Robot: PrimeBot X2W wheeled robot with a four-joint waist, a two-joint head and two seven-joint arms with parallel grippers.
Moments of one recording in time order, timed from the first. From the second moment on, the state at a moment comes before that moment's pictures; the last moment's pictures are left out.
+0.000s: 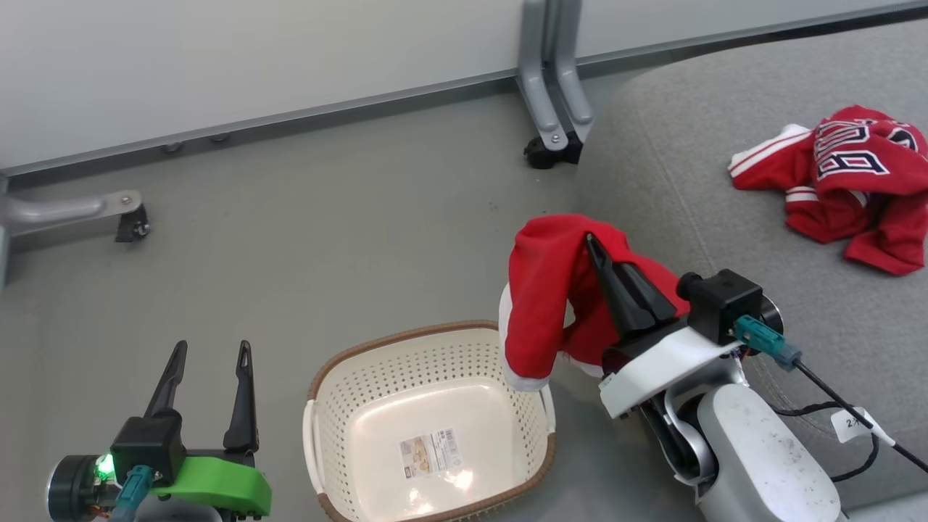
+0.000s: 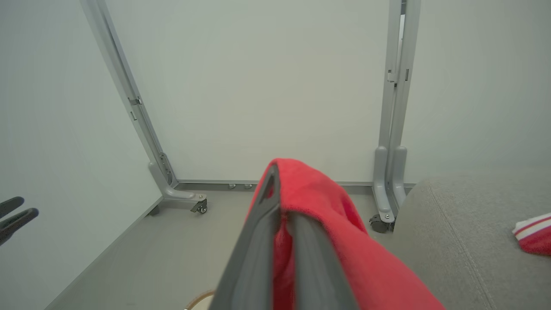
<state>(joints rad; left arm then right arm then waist) -0.03 0.29 -0.24 0.16 -0.32 0.12 -0.26 -0.30 -0.09 0.33 0.22 0.28 0.13 -0.18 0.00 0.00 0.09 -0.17</state>
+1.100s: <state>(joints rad) -0.15 0.43 -0.23 -0.08 -0.26 0.13 -0.14 -0.45 -0.12 -0.16 0.07 0.27 0.13 -0.22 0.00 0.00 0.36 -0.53</state>
